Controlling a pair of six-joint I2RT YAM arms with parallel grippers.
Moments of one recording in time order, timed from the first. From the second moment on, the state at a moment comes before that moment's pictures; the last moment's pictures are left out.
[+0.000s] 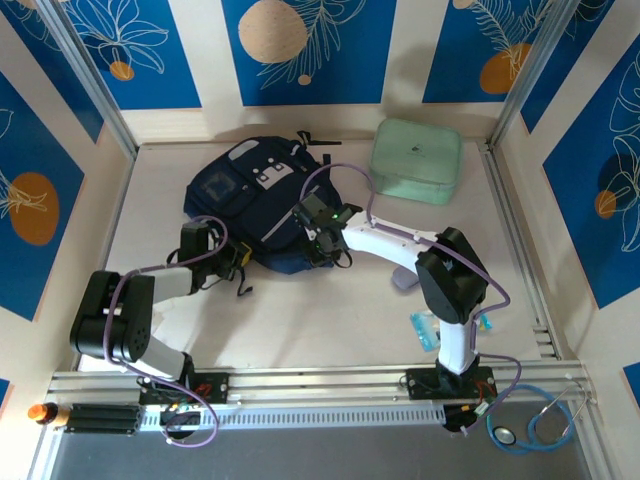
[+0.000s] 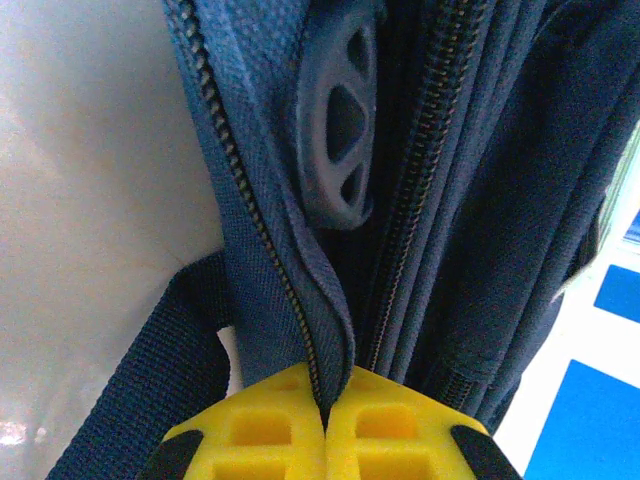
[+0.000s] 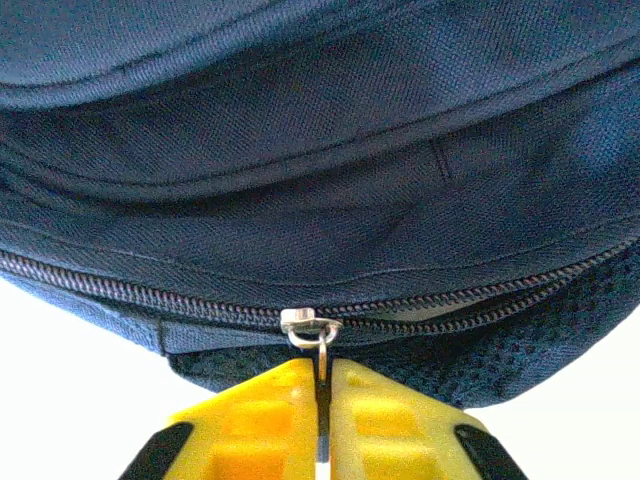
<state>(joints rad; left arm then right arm) -0.12 1.51 0.51 0.26 0.51 -1.23 0.79 1.89 1.43 -0.76 0.08 0.28</state>
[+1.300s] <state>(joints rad) -0.10 1.58 0.73 -0.01 0.46 -0.99 0.71 1.69 1.14 -0.53 -0.15 0.34</state>
